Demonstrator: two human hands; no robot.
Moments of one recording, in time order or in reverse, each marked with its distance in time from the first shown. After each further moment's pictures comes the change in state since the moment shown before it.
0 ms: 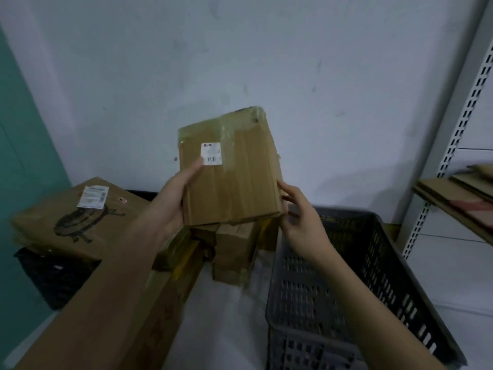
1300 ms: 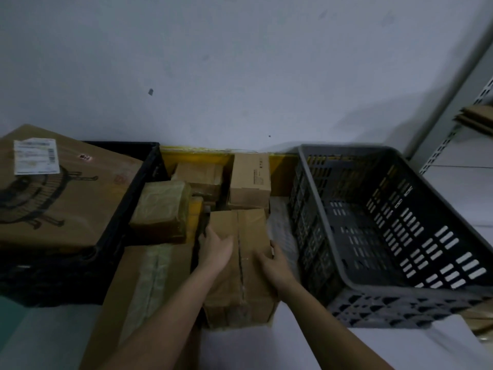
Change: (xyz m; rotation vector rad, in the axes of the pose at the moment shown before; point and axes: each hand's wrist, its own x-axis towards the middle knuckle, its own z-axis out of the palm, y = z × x) left_hand 0.074 -0.252 -0.118 0.710 0.089 -0.477; right_hand -0.072 0.127 0.247 0.204 0.069 1.083
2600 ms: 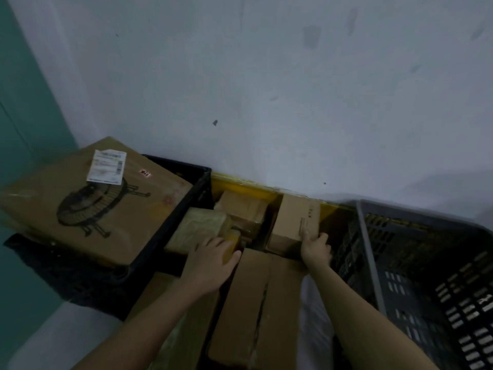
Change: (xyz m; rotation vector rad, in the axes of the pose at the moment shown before) left_hand 0.063 -0.002 -0.084 0.719 0.135 0.393; right_hand 0.169 -0.109 -0.001 -0.354 0.354 -0.060
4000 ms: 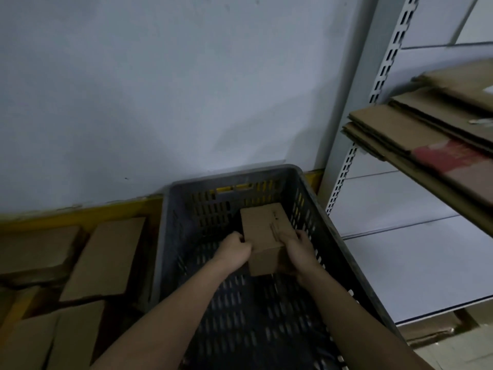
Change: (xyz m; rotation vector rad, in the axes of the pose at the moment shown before) left_hand 0.124 0.432 0.180 -0.511 -0.503 0.012; right_hand 0.129 0.208 -0.285 0.698 -0.023 0.291
